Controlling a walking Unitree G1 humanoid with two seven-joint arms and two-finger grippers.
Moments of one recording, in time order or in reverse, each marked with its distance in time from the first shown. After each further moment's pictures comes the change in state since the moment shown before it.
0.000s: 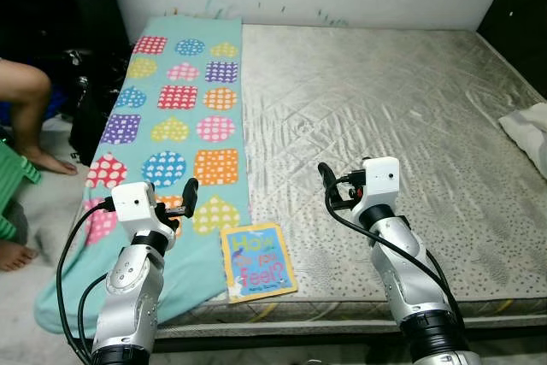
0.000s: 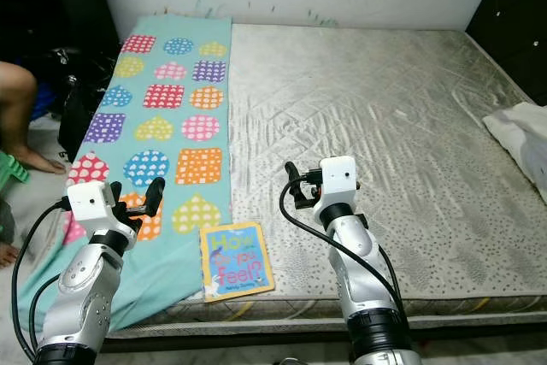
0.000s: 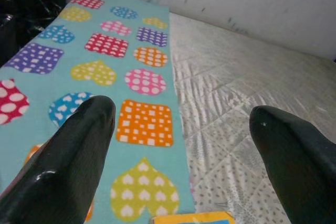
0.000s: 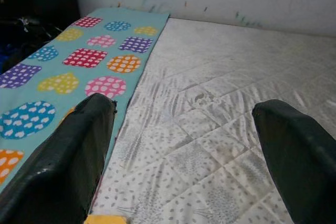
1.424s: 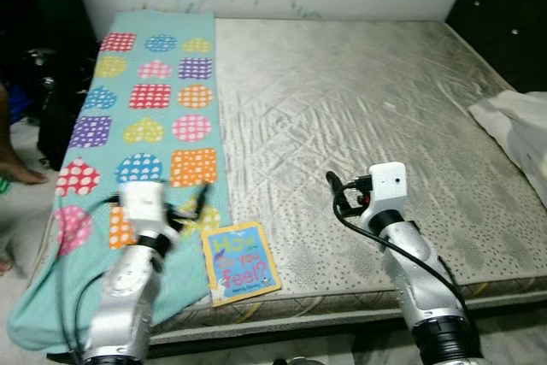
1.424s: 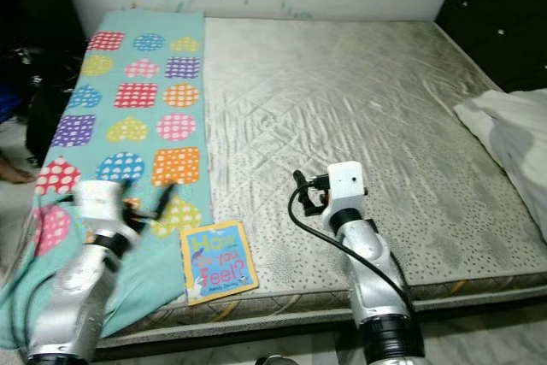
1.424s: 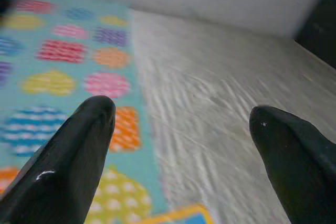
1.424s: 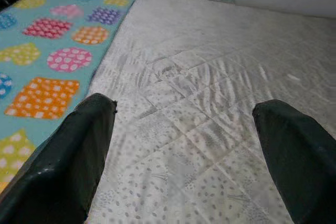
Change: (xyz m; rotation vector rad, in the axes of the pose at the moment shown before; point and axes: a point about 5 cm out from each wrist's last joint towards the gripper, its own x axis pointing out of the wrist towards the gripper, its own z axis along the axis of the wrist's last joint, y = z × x) left arm -0.008 -0.001 0.018 0.063 -0.034 -0.052; right arm -0.009 -0.018 -0.007 -0.053 0.086 -0.018
